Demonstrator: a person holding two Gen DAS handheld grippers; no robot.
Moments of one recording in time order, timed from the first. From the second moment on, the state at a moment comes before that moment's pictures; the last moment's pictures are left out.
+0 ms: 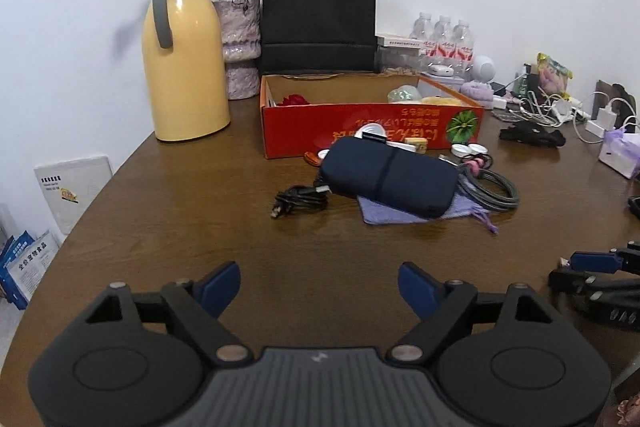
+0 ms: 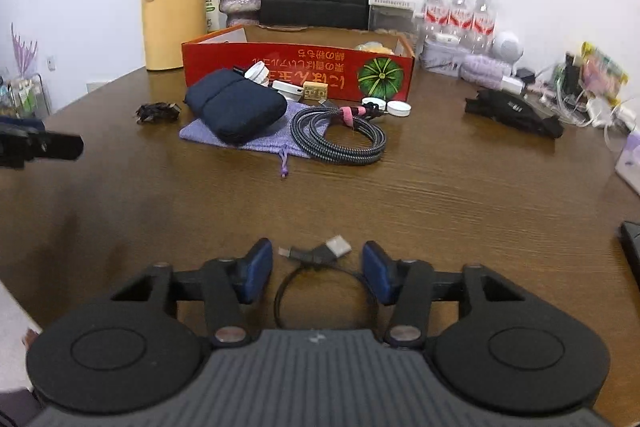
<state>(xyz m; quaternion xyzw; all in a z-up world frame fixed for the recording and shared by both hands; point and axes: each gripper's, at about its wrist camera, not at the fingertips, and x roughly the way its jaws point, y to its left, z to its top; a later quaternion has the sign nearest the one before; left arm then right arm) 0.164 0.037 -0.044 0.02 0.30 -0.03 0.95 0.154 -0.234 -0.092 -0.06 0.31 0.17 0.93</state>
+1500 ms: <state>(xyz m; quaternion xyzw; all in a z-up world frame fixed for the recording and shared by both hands) 0.314 0.037 0.038 -0.03 0.26 -0.12 0.96 0.237 -0.236 0.019 0.01 0.15 0.27 0.95</state>
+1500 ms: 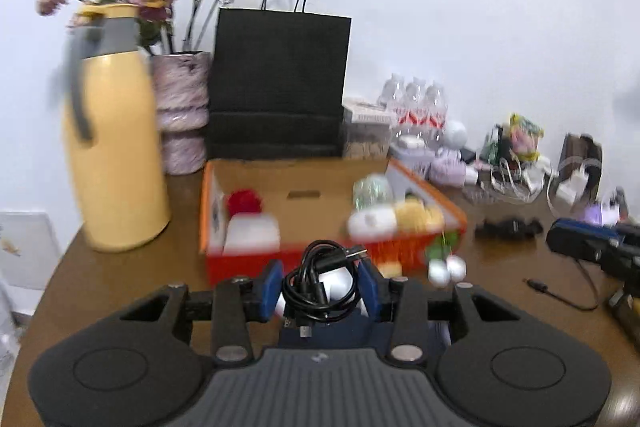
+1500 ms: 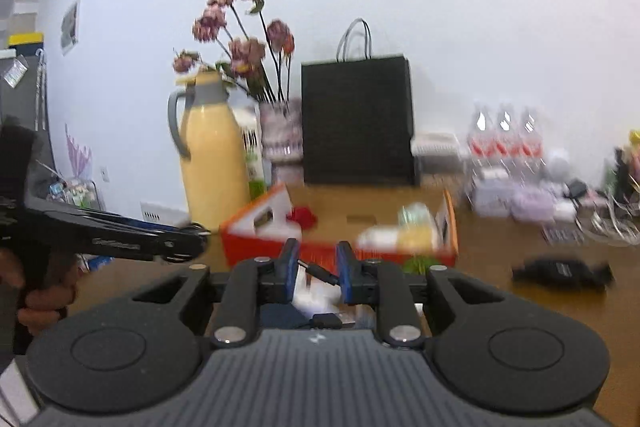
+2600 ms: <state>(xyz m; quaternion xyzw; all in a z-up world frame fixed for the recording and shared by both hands) 0.357 0.007 0.064 0.05 0.22 -0.07 0.97 0.416 -0.188 0.041 -0.02 0.22 0.23 0.95</state>
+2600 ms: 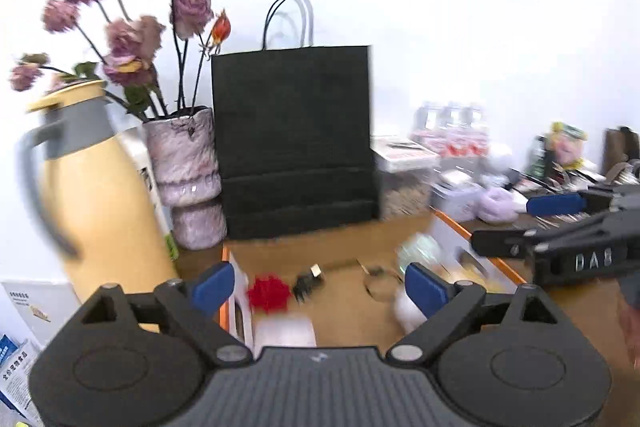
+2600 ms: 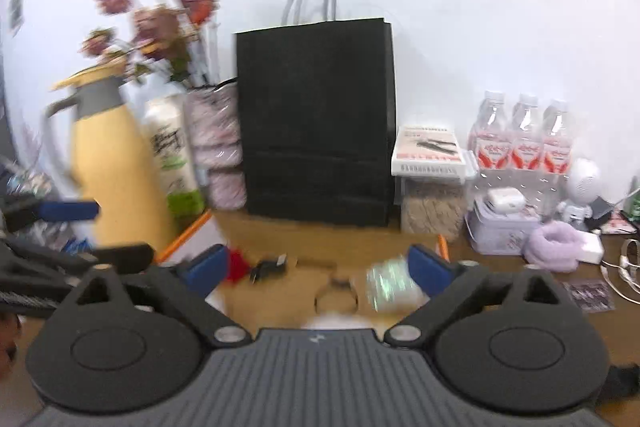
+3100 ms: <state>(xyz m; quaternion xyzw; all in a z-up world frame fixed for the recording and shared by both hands) 0.123 0.035 0.006 0.02 0.29 -0.07 0.95 0.135 -0.293 -0.014 -0.03 0.26 0.22 0.94</state>
